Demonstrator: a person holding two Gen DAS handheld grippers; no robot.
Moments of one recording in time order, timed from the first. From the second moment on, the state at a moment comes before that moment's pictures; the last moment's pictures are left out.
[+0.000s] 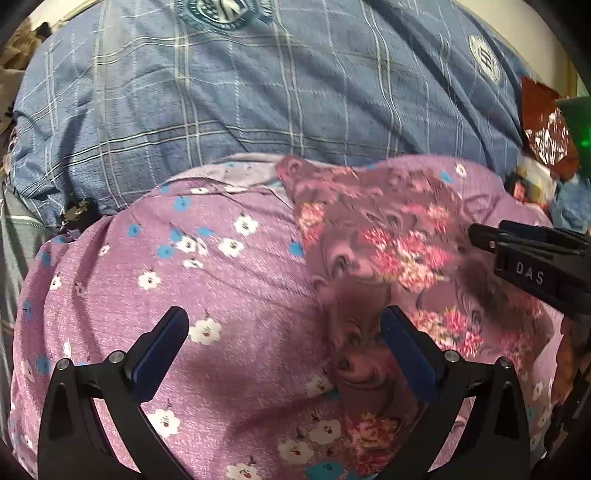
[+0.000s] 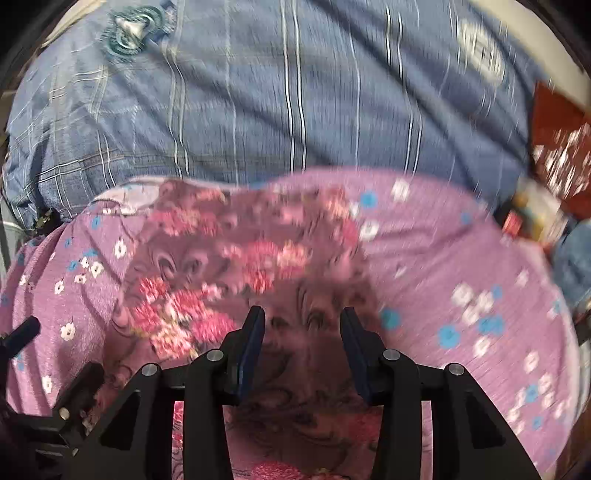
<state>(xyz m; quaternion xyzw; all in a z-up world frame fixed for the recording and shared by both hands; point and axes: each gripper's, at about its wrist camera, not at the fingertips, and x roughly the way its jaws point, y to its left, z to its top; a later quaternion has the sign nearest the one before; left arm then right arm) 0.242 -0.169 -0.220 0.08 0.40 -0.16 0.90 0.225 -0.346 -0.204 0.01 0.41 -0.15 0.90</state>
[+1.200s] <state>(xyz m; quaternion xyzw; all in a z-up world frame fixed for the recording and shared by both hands) 0.261 -0.174 -0.215 -0.01 0.39 -0.22 0.89 0.215 -0.323 -0.192 -0.06 0.38 -0.16 0.91</state>
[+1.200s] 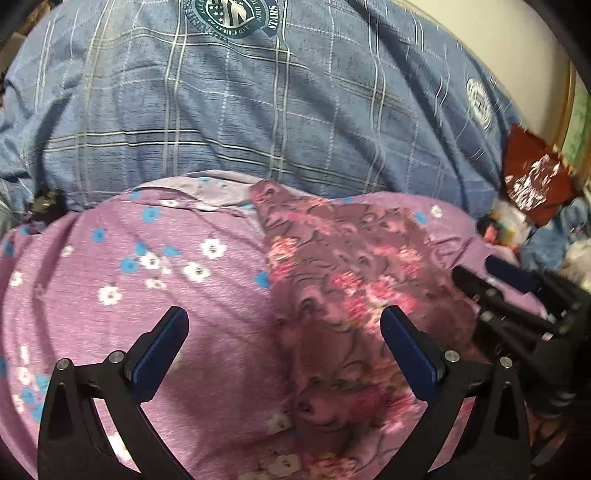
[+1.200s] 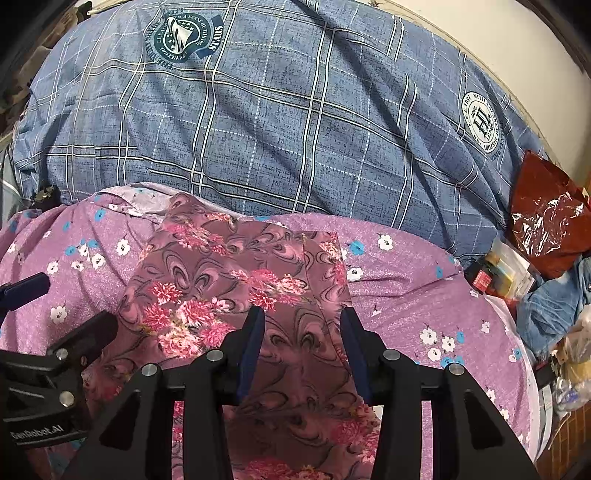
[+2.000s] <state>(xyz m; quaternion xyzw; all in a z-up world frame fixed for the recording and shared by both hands) 0.259 -0.190 -0.213 0.00 0.40 -0.26 0.88 0.206 -0.351 -0.199 -0.06 0.39 -0.18 0.90</state>
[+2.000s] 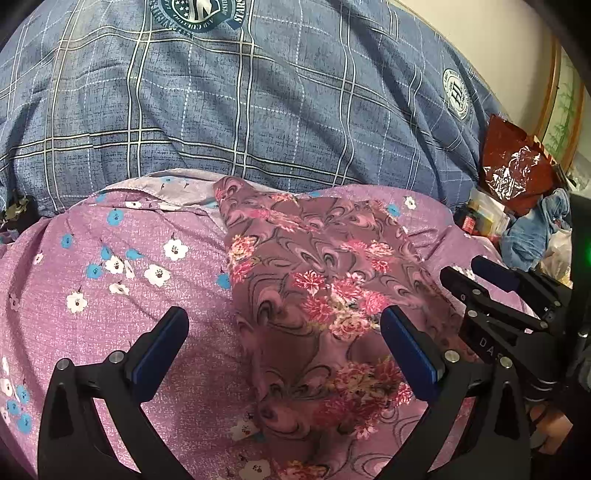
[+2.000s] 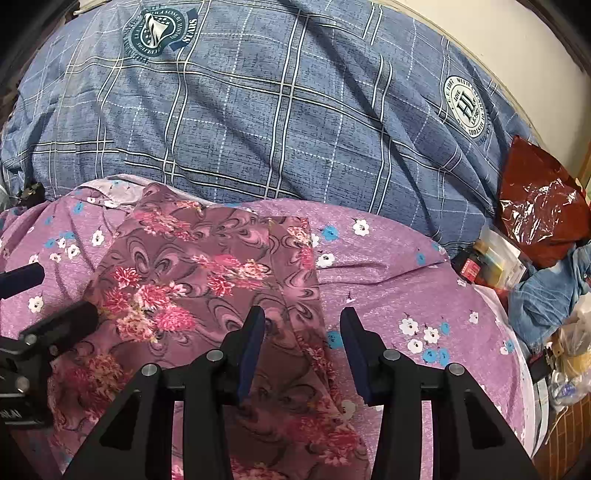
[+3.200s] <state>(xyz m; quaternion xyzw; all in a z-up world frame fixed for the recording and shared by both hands) 0.268 -0.202 -0.241 0.01 0.48 -0.31 0.82 0.208 -0.476 -0.254 0.32 0.45 -0.03 0.83</state>
